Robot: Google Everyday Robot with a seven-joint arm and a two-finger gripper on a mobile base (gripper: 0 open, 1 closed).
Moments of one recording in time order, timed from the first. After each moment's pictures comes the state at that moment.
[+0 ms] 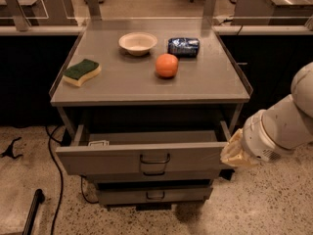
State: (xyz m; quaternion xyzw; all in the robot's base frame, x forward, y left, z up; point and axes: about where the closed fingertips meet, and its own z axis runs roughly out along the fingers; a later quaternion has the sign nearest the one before) arm 0.419 -0.189 0.794 -0.60 0.77 0.06 0.19
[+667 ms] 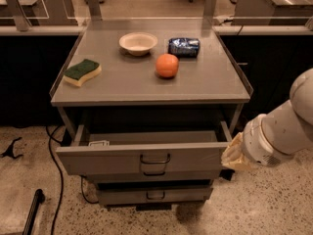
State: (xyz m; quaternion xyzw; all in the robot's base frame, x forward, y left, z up) arm 0.416 -0.190 0.787 -0.61 0.77 0.05 0.19
